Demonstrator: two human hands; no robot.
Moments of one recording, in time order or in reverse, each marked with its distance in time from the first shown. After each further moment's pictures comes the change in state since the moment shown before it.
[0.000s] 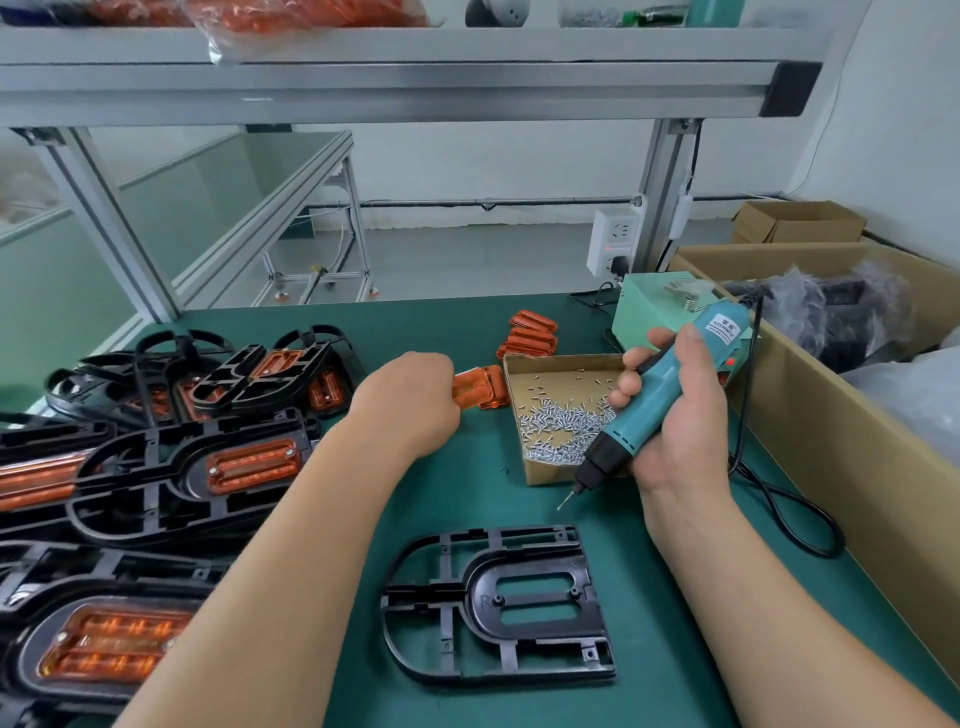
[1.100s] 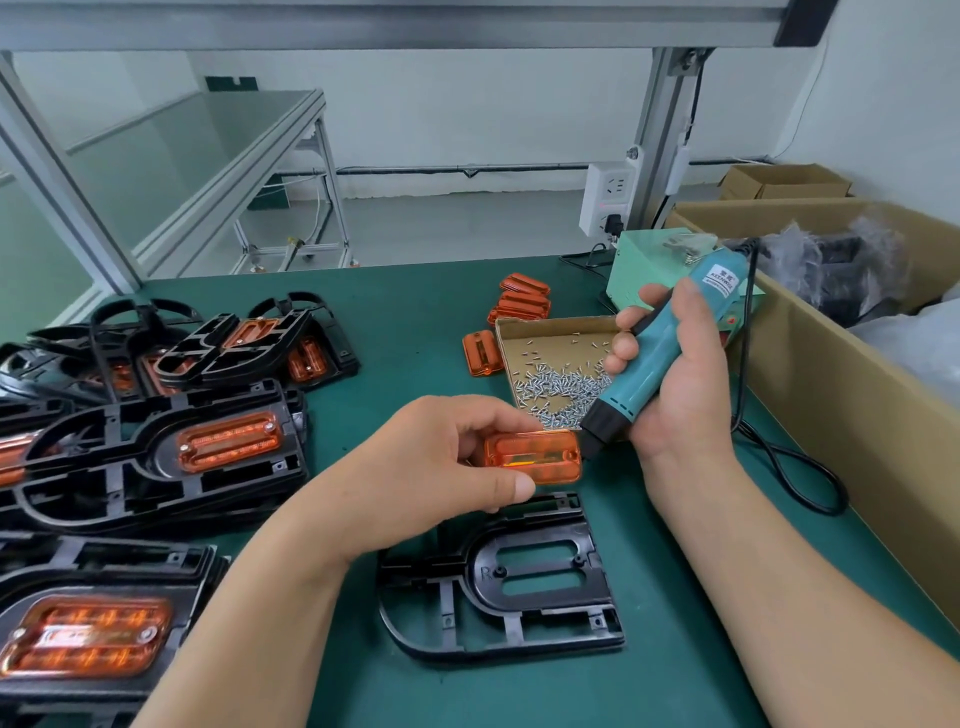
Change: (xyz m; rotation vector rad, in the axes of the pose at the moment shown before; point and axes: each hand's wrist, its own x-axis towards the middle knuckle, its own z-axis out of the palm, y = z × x) left_hand -0.082 -0.002 0.024 -1.046 -0.333 0.357; right_hand -0.001 0.005 0.001 -0.018 -0.049 0.009
